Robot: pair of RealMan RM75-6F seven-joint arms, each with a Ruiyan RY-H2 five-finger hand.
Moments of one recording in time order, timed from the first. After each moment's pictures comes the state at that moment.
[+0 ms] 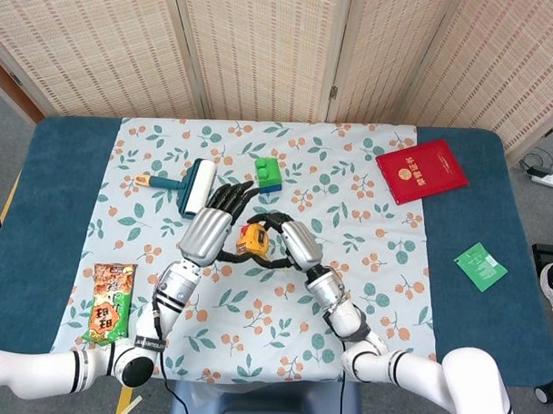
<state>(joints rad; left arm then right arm) -0.81 -1.64 -0.35 -1.60 1.16 1.14 0.28 0.83 -1.94 0.27 -1.02 -1.43 1.10 0.55</state>
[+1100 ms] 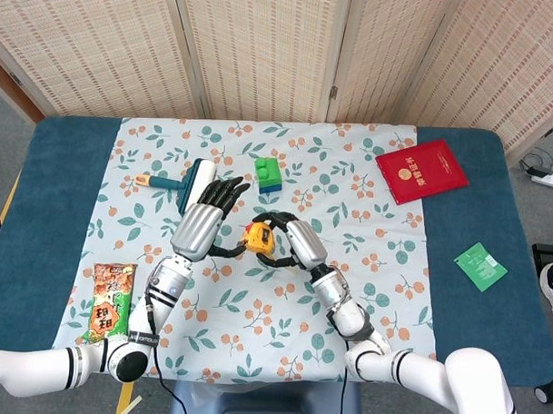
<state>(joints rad) -0.81 -1.60 -0.33 -1.59 1.13 1.13 0.26 0.83 -1.93 0.27 -1.01 -1.42 1.09 0.55</state>
